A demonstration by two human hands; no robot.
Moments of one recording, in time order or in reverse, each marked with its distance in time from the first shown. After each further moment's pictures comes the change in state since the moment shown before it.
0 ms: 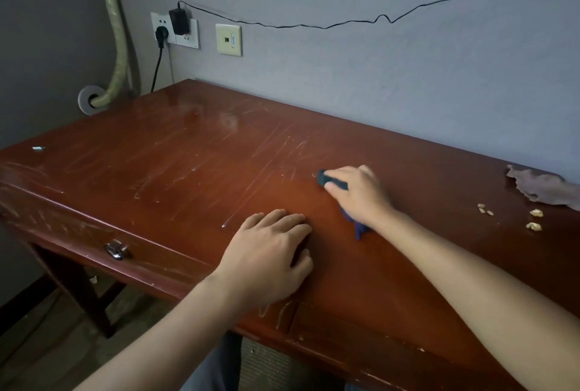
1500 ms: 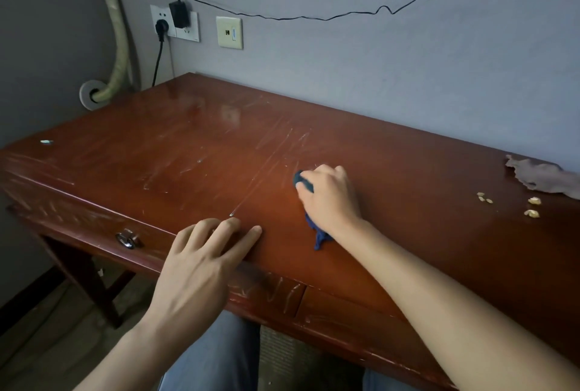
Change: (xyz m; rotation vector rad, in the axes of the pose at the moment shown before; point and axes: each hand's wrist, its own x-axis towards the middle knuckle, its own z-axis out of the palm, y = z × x) left_hand -0.083 -0.054 0.021 0.241 0.332 -0.081; right_hand -0.032 -0.081 0.018 -0.069 0.091 0.035
